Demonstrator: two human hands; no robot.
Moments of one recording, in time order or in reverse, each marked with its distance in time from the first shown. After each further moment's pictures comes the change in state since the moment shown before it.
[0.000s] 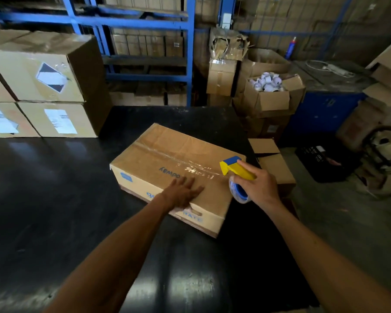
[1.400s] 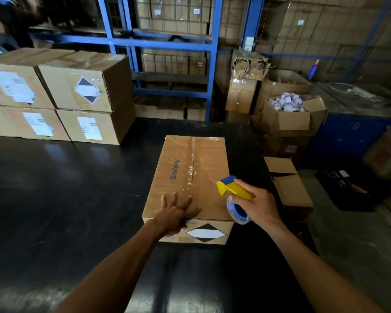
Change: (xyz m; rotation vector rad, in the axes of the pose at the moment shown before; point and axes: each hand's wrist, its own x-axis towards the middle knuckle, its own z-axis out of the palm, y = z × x) left_hand -0.060 0.002 0.028 -0.133 0.066 -0.146; right_hand -0.008 -0.005 0.018 0.042 -0.140 -0.127
